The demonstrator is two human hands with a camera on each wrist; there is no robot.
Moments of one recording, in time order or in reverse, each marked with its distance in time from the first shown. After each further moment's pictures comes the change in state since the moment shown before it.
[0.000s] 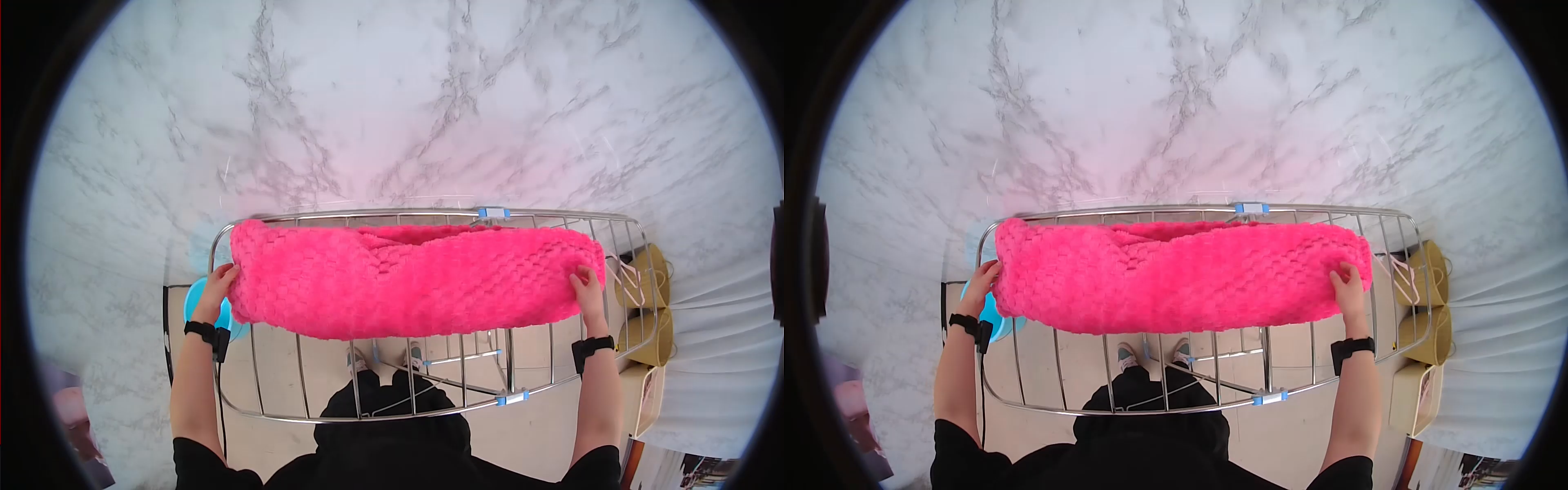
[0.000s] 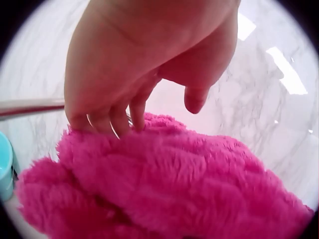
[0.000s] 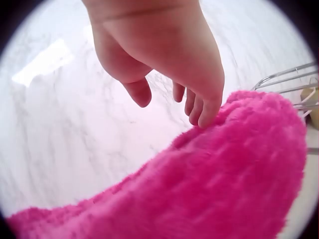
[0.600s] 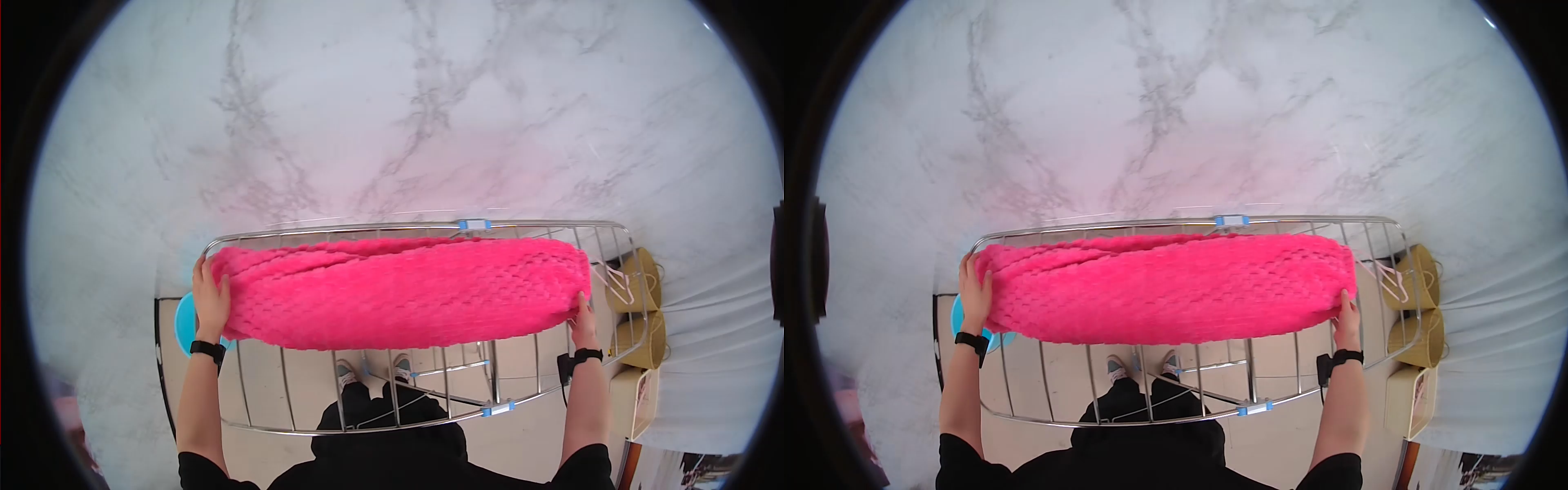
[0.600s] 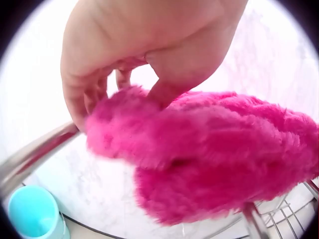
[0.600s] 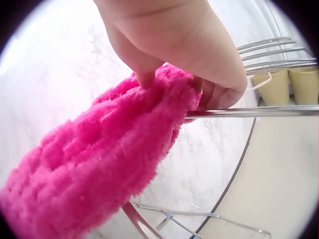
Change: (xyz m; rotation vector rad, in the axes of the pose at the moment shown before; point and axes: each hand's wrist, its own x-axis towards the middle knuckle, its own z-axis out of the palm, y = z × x) left_hand -0.031 0.047 0.053 0.763 0.530 0.651; right_hand -0.011 0.050 -0.033 0.470 0.233 0.551
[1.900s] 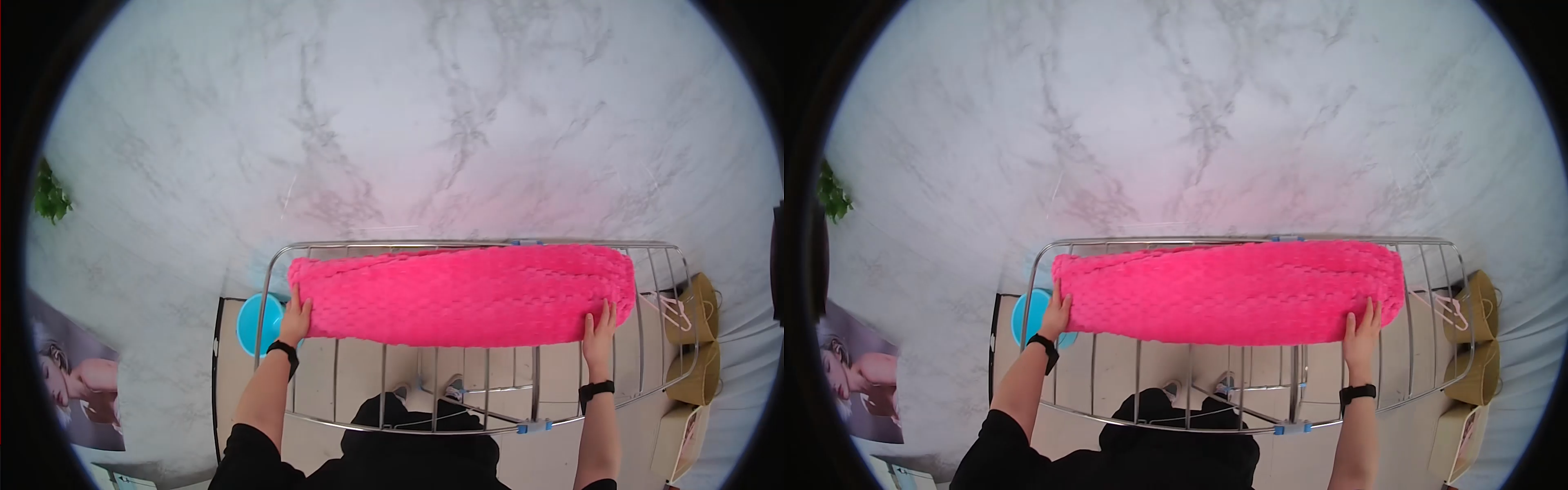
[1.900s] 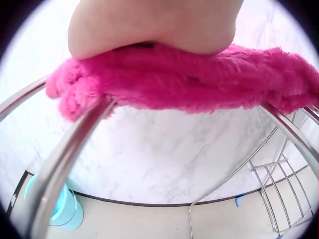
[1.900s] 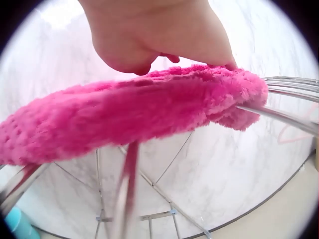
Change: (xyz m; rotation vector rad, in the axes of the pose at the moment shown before) left_hand -0.066 -0.030 0.049 -0.197 -0.321 -0.310; right_hand -0.038 0.034 0.071 -0.837 0.052 -1.003
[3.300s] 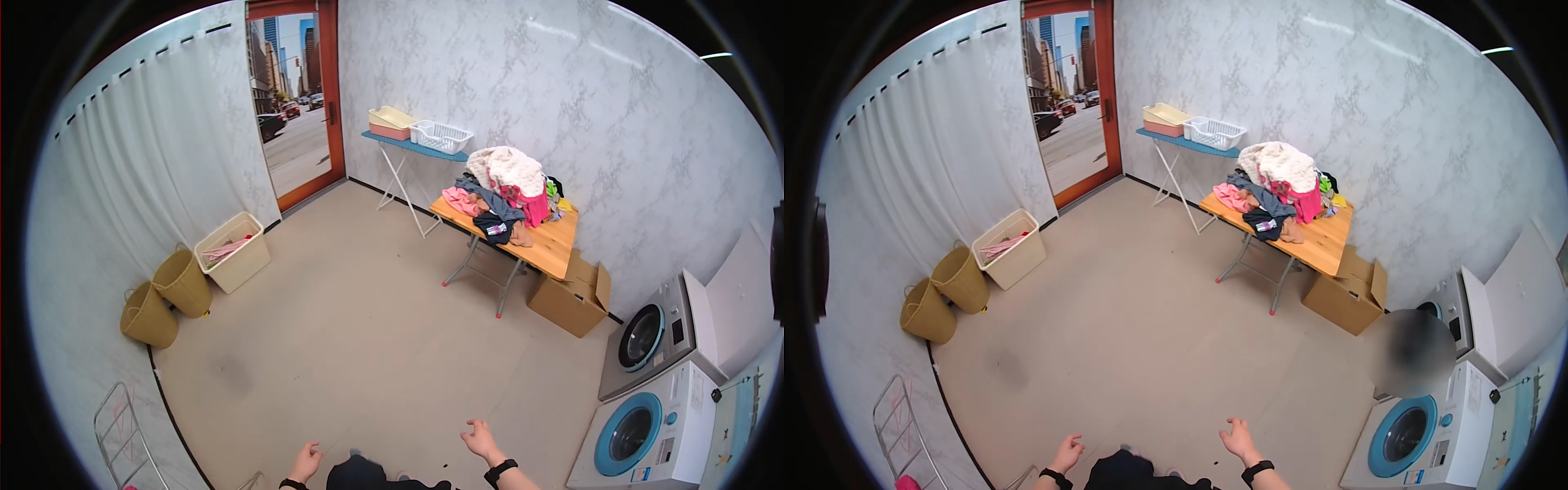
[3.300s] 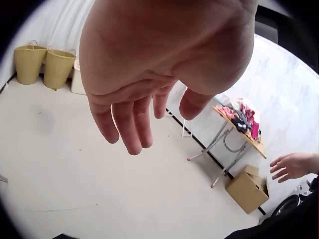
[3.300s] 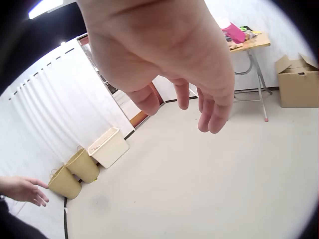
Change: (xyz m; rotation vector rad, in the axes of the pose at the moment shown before) left_hand -0.693 0.235 0.412 0.477 -1.805 1.533; right_hand -0.971 -0.160 -0.139 0.246 0.847 2.103
